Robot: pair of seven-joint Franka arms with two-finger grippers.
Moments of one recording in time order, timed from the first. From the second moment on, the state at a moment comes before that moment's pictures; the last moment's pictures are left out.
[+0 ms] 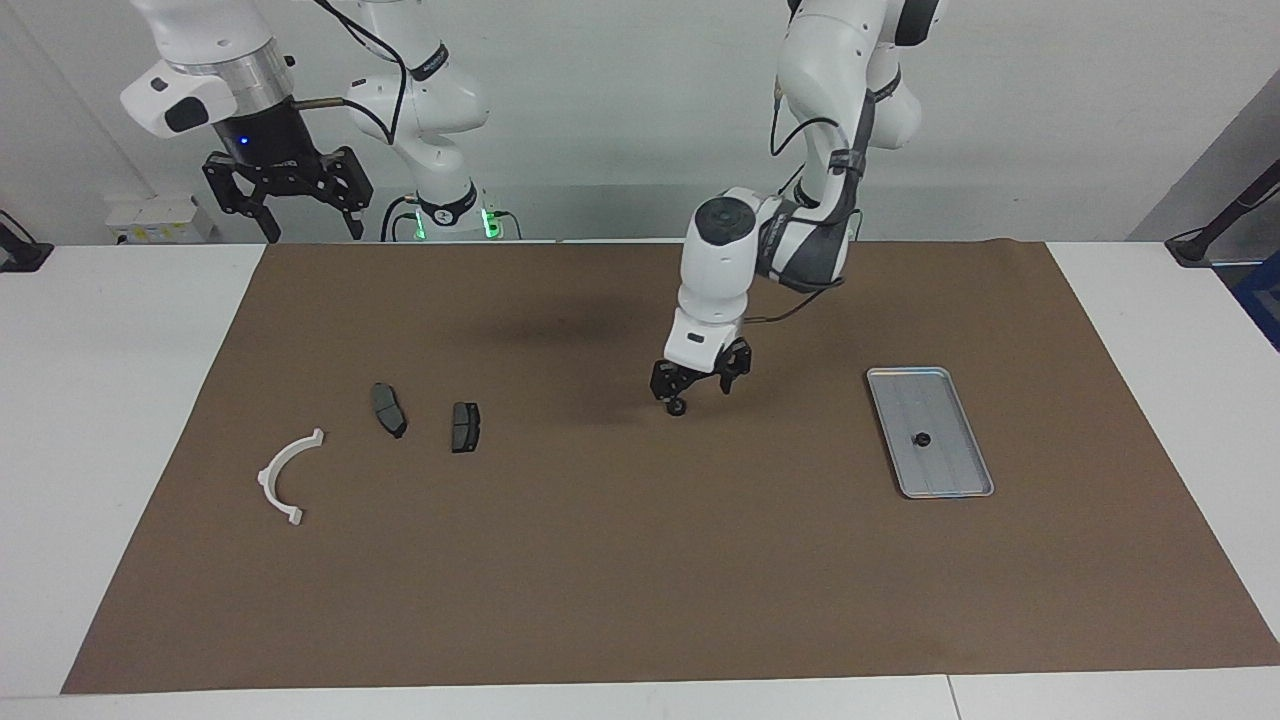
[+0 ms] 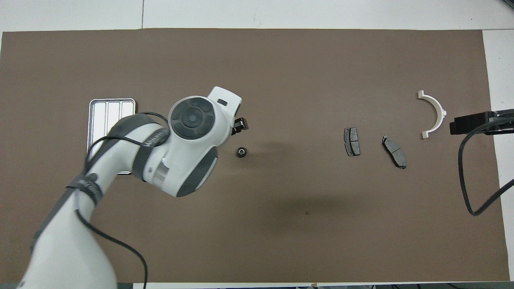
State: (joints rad) left arm -0.61 0.24 0.06 -1.81 0.02 2.13 -0.79; right arm 0.09 -0.11 -0.07 -1.61 0.00 1.56 0.02
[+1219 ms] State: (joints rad) left arm -0.08 -0.08 0.06 -1.59 0.02 1.56 -0.06; right arm 0.58 -0.04 -0.04 -1.98 0.01 2.00 1.00
